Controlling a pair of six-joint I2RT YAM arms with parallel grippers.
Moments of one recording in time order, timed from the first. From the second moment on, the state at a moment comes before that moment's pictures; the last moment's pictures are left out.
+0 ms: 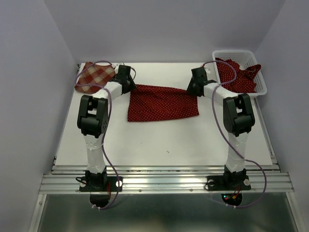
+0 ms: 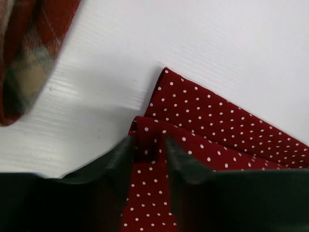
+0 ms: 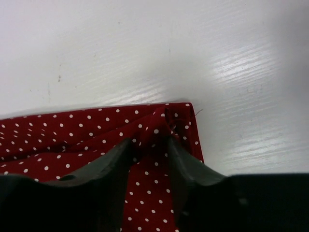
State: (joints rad) left arm -0.25 2.07 1.53 -0.24 -0.15 -0.62; right arm 0.27 2.10 1.55 -0.28 0.26 0.56
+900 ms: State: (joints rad) left arm -0.23 1.84 1.34 -0.26 -0.09 -0.56; right arm 0.23 1.85 1.28 -0.28 0.12 0.37
